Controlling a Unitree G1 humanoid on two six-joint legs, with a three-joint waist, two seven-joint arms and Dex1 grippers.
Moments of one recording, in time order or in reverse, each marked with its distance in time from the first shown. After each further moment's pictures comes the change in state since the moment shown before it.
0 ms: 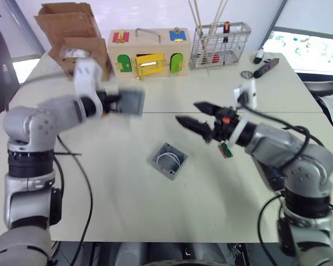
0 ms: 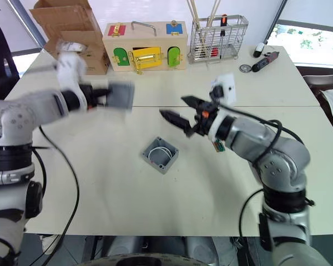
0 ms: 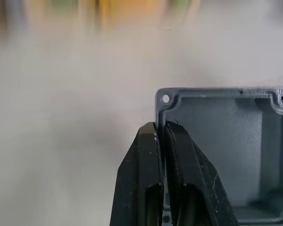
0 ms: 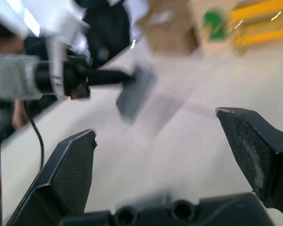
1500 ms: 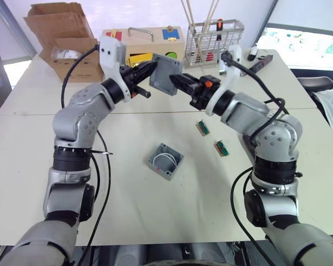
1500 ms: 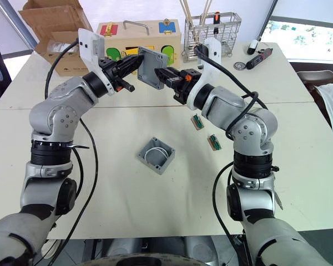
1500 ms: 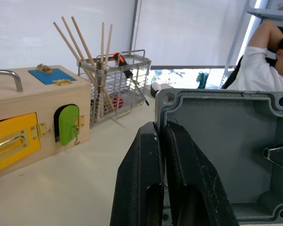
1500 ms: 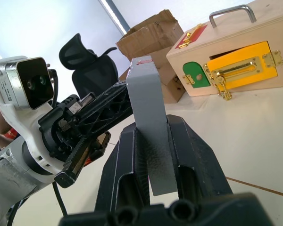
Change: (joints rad) left arm 0.020 -0.199 -0.107 0.055 0.226 -0.311 -0.299; right arm -0.216 0.143 0.015 0.195 -0.074 -0.008 -0.090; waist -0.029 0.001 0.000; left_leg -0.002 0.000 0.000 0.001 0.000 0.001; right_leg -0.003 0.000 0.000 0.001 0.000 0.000
